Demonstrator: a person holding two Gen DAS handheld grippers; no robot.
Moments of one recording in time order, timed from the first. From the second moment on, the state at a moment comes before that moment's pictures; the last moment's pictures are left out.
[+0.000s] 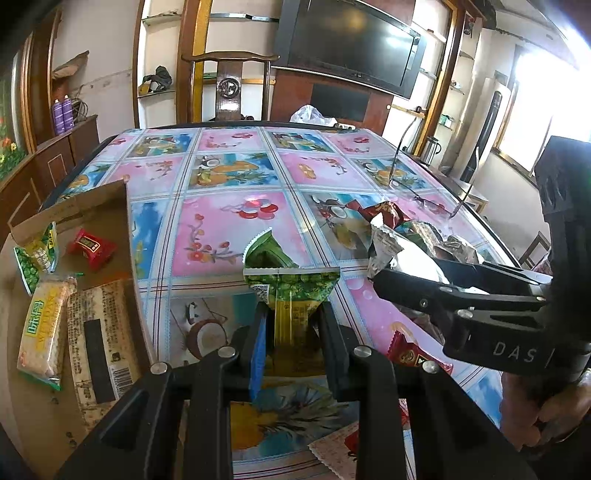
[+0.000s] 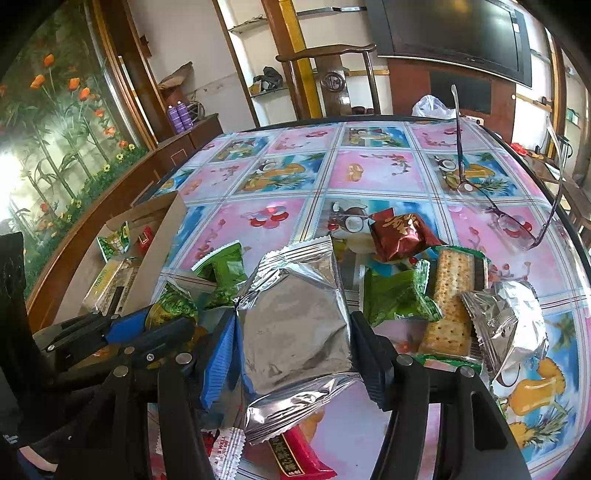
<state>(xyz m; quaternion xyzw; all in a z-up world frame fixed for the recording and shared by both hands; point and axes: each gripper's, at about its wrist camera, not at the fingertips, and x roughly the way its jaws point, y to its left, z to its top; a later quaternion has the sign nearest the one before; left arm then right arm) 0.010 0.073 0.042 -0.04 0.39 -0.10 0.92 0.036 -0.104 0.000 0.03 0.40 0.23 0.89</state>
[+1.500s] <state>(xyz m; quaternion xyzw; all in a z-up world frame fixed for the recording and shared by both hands) 0.029 0.078 0.028 -0.05 0.42 -0.09 0.90 0.029 -0.104 0.010 0.06 0.38 0.25 0.89</state>
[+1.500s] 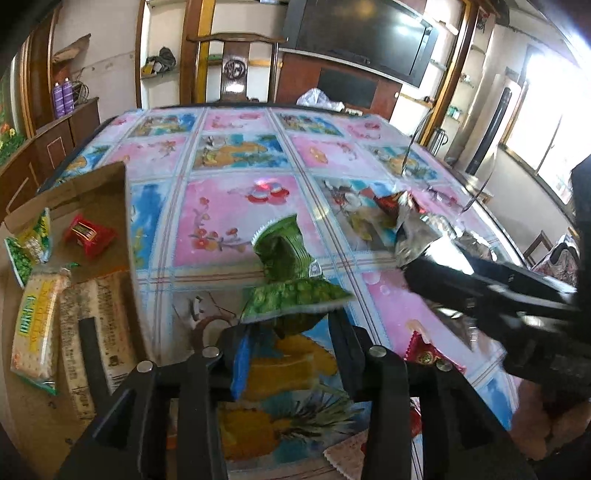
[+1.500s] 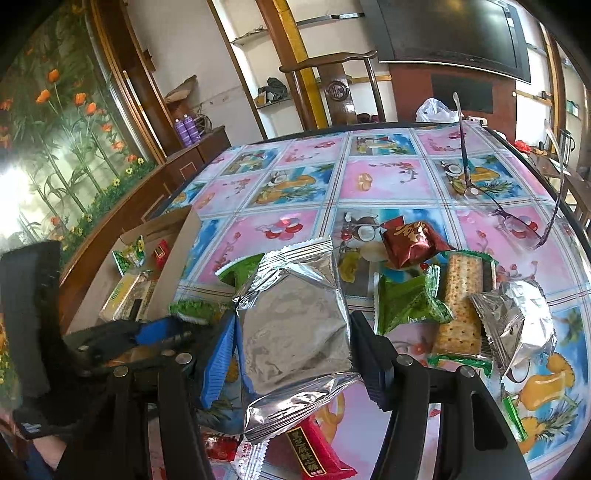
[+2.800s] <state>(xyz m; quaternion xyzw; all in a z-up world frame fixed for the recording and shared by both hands) 0.001 0.259 0.070 -0.21 0.32 0.03 0.92 -0.024 0.006 0.019 0.00 0.32 0.34 0.89</state>
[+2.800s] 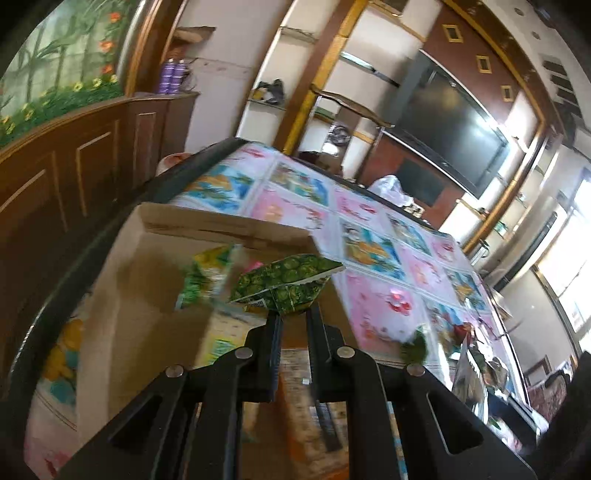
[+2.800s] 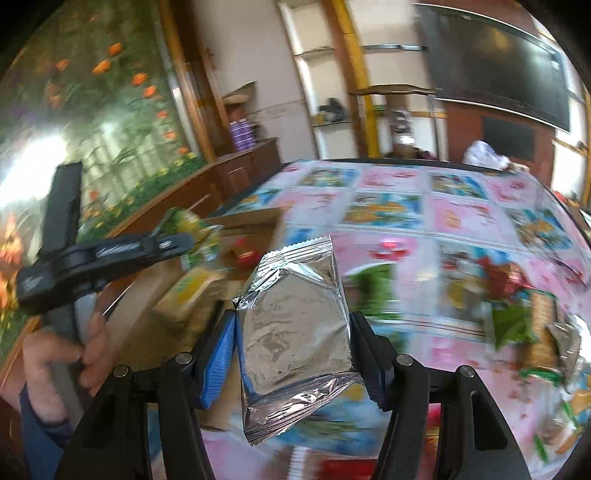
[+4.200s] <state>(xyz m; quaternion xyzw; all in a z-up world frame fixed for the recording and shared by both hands) -0.018 0.303 0.069 -0.26 0.31 0.11 0.91 -0.041 0.113 -0.006 -0.06 0.37 0.47 0.80</state>
